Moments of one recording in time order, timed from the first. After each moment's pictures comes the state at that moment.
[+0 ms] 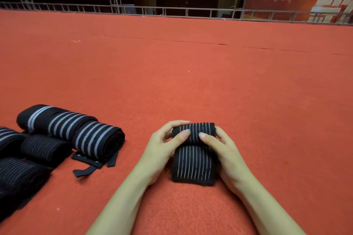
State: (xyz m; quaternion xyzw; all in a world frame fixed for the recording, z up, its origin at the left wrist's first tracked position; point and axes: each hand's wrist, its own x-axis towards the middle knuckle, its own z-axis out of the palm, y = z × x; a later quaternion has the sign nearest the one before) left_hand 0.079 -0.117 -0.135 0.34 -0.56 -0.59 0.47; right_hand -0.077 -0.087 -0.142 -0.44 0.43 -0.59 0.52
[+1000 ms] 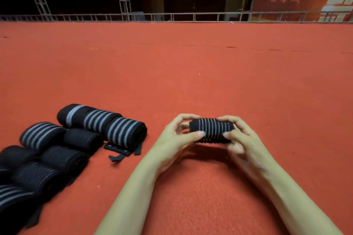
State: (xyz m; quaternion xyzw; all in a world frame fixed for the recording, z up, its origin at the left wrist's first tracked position) left_hand 0.099 -0.098 -0.113 0.33 -0.55 -0.63 0.43; right_hand -0.078 -0.056 -0.110 -0.44 0.36 -0.62 0.55
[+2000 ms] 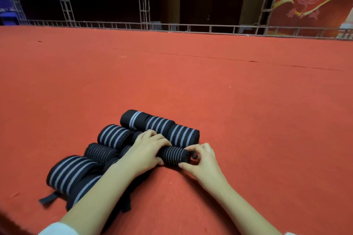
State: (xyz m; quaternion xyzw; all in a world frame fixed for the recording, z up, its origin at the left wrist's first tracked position) left_hand 0.317 -0.108 -0.102 0.51 -0.86 -0.01 0.06; right_hand 0.127 -0.071 -0.143 -0.67 0.57 -0.39 0.27
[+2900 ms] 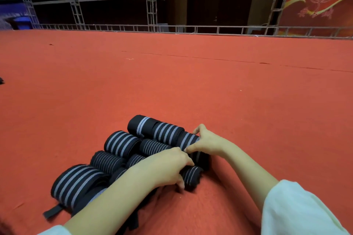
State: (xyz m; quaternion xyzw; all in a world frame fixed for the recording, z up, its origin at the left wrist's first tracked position) left_hand 0.288 -0.116 -0.093 0.45 -0.89 -0.11 -0.05; right_hand 0.130 -0.161 -0.085 -0.69 0.61 -0.14 0.36
